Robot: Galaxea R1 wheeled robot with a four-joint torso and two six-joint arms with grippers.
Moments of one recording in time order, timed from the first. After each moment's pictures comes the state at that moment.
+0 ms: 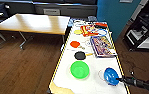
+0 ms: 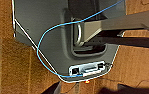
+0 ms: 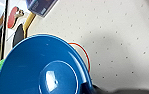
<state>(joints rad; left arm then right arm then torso) 1.49 2.81 -2.39 0.11 -0.22 -0.02 -0.48 2.05 -1.52 -0.07 -0.08 0.71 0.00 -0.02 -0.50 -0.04</state>
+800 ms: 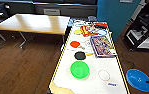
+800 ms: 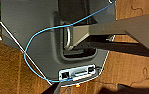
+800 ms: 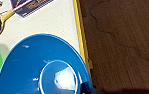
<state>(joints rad) 1.48 2.82 -2.33 0.12 -0.23 -0.02 -0.24 1.56 -1.13 -0.19 -0.58 0.73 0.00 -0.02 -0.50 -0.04</state>
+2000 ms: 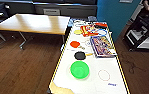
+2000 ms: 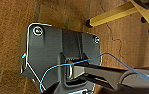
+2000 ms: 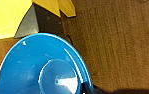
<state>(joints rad) 1.43 2.09 -1.47 0.12 -0.38 -0.02 -0.97 1.81 -1.42 -0.40 -0.24 0.73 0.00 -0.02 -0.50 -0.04</state>
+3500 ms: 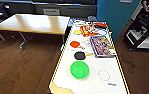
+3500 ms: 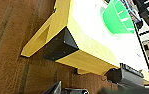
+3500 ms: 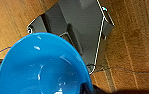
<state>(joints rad) 0.91 1.80 -1.12 -0.02 -0.25 -0.06 -1.49 2.26 -1.77 -0.44 0.22 0.64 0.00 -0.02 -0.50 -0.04</state>
